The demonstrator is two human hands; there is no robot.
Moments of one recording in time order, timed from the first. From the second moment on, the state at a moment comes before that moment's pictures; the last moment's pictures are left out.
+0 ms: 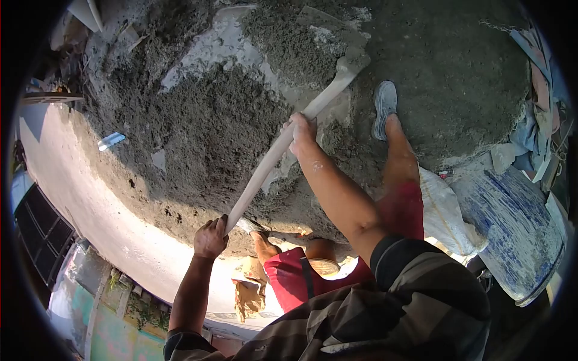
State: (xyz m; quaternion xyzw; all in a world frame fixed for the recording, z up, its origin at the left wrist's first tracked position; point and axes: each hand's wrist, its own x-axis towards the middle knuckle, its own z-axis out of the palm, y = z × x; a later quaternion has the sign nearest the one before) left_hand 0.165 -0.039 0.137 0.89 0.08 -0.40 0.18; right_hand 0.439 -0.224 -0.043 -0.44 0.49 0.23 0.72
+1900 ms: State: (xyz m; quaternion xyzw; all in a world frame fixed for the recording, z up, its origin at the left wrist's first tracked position) left_hand 0.105 -0.079 0.188 0.89 0.18 -0.38 0.20; right_hand 0.366 -0.266 -0.023 -0.44 0.50 0.31 0.68
